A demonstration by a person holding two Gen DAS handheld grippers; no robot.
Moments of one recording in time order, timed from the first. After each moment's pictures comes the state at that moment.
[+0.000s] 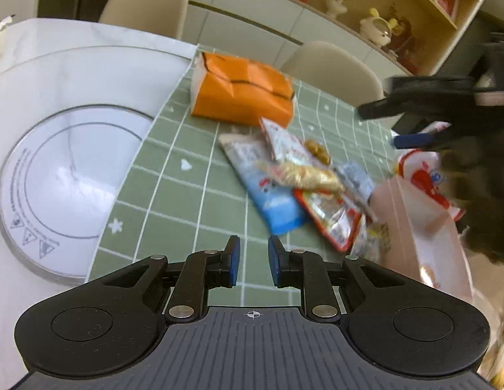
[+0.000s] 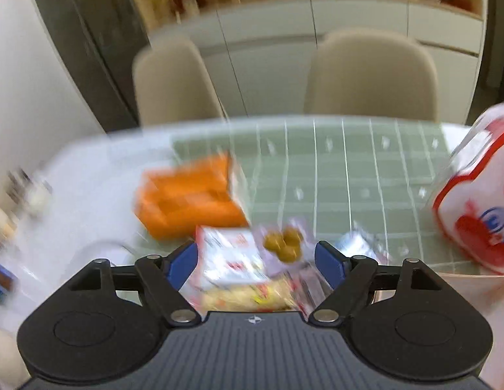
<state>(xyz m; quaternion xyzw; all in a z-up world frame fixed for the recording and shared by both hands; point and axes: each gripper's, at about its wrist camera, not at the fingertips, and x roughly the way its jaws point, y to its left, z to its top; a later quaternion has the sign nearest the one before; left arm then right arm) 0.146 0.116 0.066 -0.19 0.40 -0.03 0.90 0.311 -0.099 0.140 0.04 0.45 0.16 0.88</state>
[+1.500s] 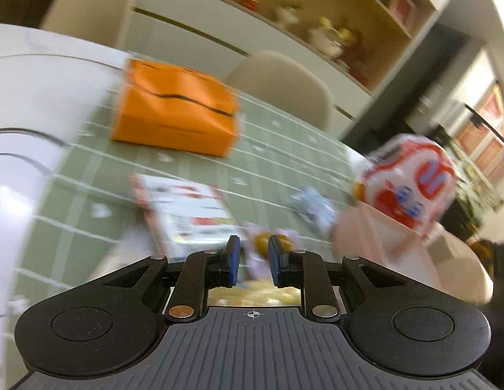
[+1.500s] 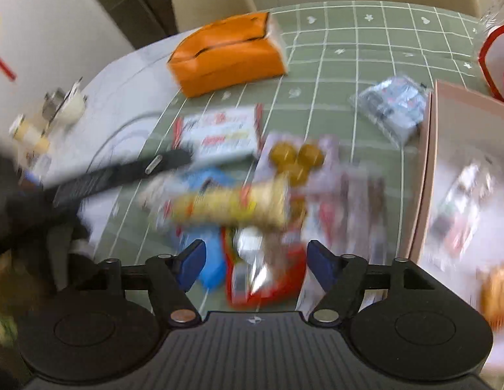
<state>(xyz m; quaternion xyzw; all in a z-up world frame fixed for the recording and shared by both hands) 0.211 0.099 0.050 -0.22 0.36 -0.15 0.90 0.199 -0.104 0.062 0.05 0.53 0.26 0.81</state>
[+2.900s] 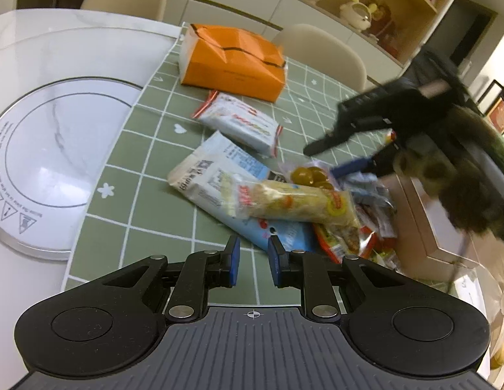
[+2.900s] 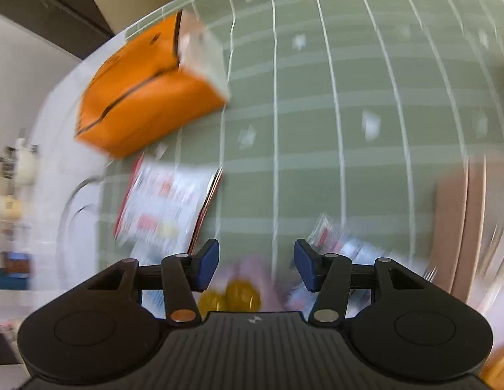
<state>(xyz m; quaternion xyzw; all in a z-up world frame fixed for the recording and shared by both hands) 0.125 0.120 0.036 -0.18 0.41 -0.08 0.89 0.328 -0.095 0.032 0.15 0.64 0.19 0.73</state>
